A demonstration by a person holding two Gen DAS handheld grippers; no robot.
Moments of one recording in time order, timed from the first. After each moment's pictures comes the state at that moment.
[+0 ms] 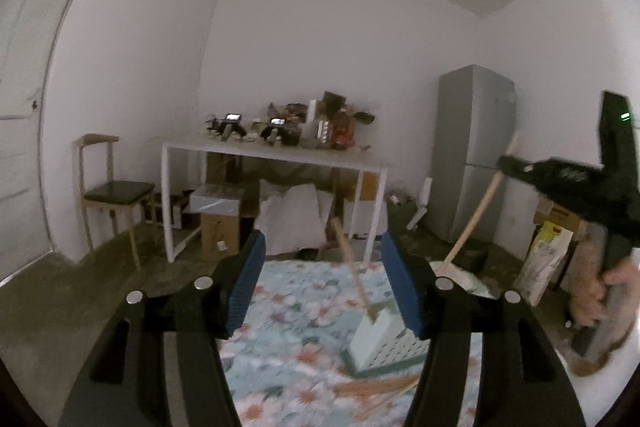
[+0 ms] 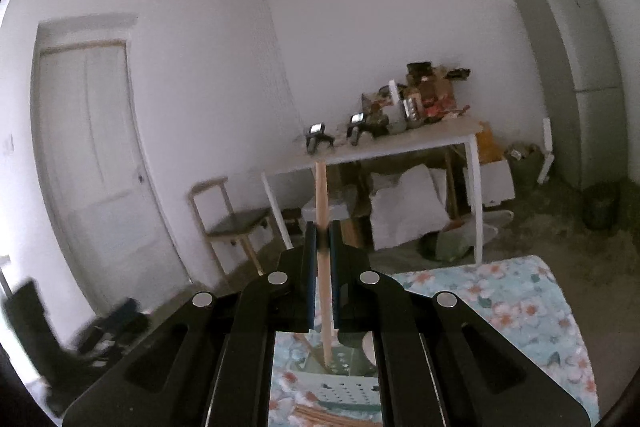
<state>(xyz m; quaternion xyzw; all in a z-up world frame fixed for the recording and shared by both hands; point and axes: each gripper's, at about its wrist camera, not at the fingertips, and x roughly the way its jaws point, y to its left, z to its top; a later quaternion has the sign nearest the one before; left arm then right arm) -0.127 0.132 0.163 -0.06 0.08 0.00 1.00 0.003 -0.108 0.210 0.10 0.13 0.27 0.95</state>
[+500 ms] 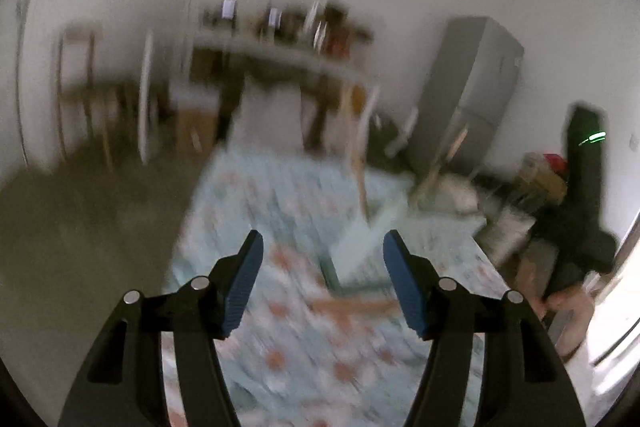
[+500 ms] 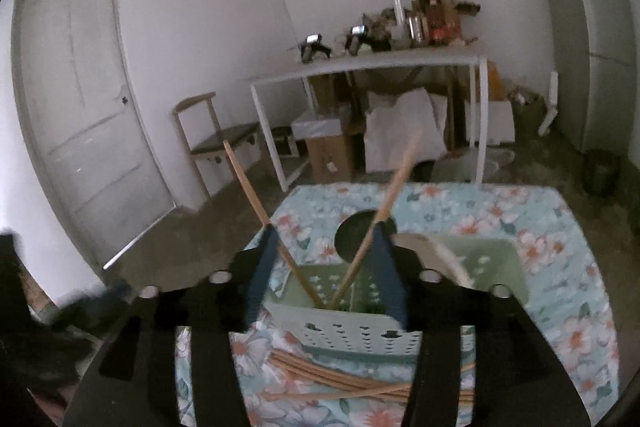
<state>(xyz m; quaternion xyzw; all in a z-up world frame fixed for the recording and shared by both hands) -0.079 0.144 0.086 -0.18 0.27 -0.07 0.94 0.029 -0.065 0.142 0.04 0.25 0.27 0.93</state>
